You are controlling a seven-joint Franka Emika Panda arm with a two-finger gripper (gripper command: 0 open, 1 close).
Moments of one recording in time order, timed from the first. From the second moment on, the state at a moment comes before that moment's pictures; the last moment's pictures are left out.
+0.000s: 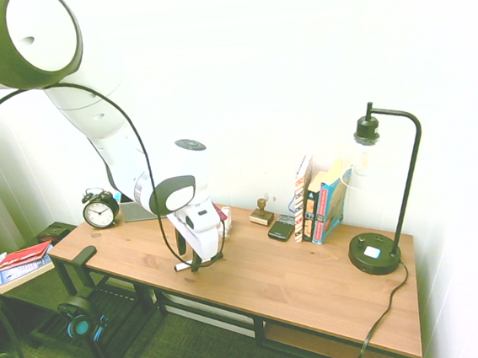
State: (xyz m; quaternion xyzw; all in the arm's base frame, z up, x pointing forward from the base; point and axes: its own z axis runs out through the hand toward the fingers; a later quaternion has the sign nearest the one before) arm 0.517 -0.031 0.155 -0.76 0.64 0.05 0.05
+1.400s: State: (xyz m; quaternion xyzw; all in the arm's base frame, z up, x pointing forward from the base) arm 0.513 0.077 0.257 -0.79 0.58 0.13 0.12
